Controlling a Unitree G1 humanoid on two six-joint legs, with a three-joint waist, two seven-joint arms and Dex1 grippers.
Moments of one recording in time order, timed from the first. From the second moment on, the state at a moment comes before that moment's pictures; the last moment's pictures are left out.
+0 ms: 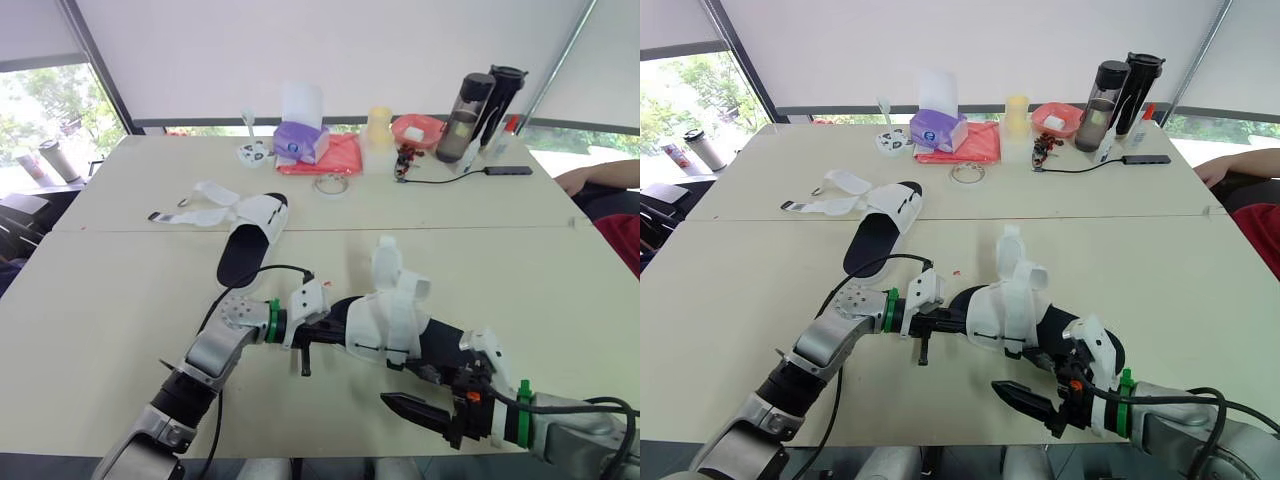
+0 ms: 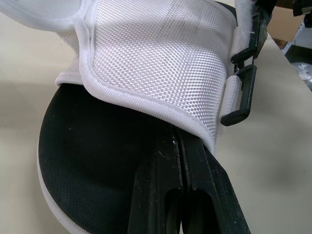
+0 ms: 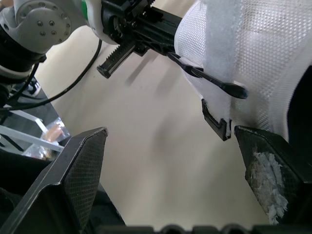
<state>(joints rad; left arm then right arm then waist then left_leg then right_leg) -0.42 0.35 -0.38 0.06 -0.19 0.29 -1.12 0.34 -0.74 -0.19 -0.75 1.00 0.88 0.54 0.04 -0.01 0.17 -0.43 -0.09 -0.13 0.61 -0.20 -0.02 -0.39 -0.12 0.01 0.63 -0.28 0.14</state>
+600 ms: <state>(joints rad) -0.41 0.30 -0.35 0.05 -0.24 0.37 -1.09 0.31 -0.65 -0.17 -0.63 1.00 0.86 0.50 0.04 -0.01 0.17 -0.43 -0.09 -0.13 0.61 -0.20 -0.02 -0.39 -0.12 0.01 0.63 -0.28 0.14</state>
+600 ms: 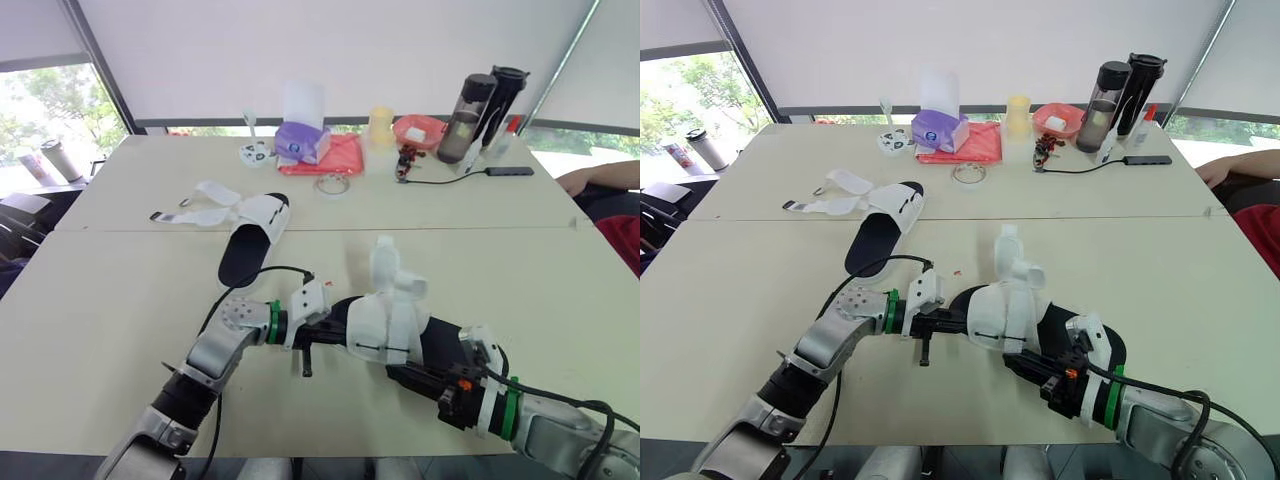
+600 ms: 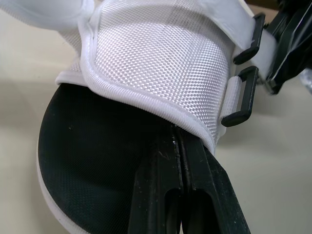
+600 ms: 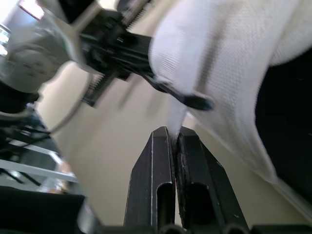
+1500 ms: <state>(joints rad) -0.42 0.30 -0.38 0.09 -0.25 0.33 -1.08 0.56 -0.82 -0.23 -0.73 0.99 0.89 0.68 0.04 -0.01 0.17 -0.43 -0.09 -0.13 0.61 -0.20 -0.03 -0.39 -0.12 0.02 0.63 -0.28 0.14</state>
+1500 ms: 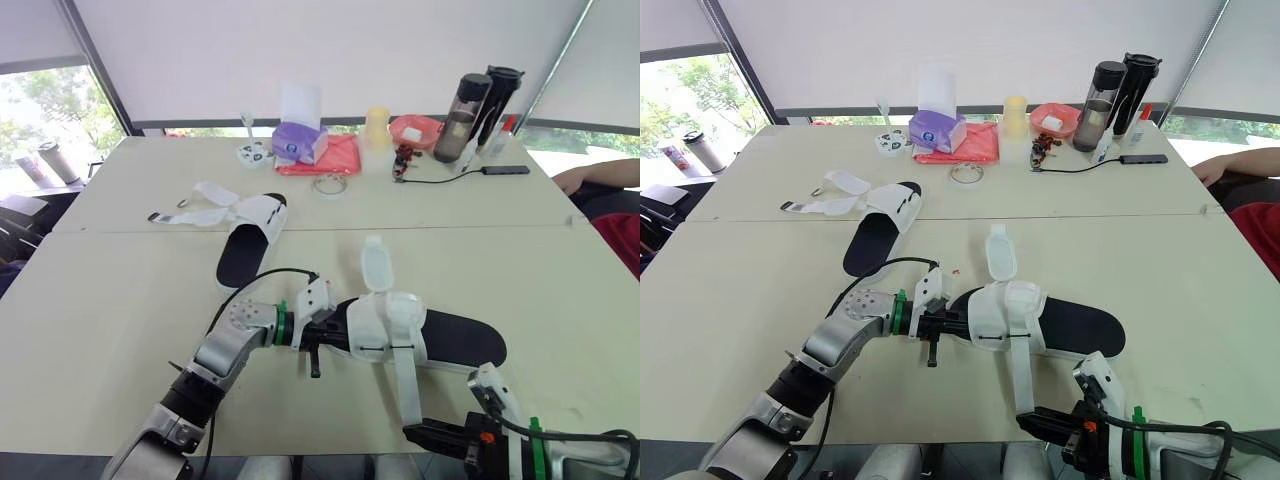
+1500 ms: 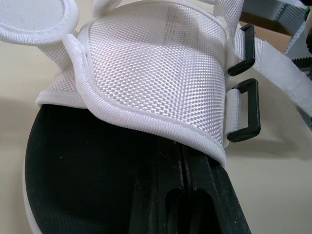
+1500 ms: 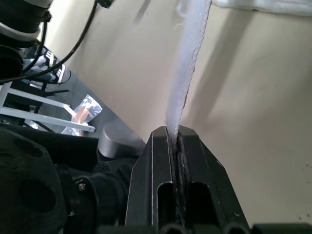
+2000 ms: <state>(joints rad) -0.43 0.30 -0.39 0.11 -0.25 0.32 -1.07 0.66 -0.85 -0.13 -0.78 0.85 0.83 0.71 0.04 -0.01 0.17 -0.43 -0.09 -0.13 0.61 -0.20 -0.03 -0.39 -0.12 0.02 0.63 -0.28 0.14</state>
